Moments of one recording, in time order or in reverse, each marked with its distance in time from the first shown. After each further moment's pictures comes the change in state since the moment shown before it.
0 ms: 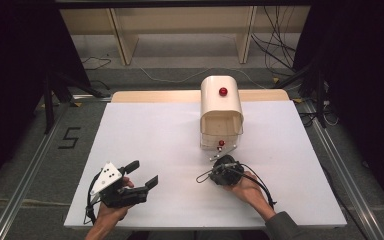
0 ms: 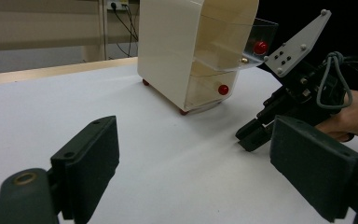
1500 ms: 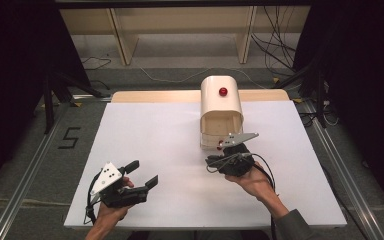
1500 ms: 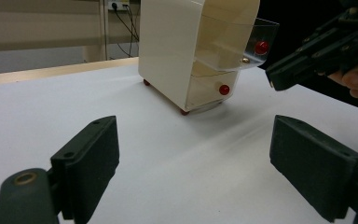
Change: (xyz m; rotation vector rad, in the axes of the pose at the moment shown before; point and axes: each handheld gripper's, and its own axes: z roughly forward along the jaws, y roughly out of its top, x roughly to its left) left arm 0.000 0.000 0.000 -0.001 0.003 0.000; right arm 0.004 0.029 -0.081 -0.290 0.133 0.009
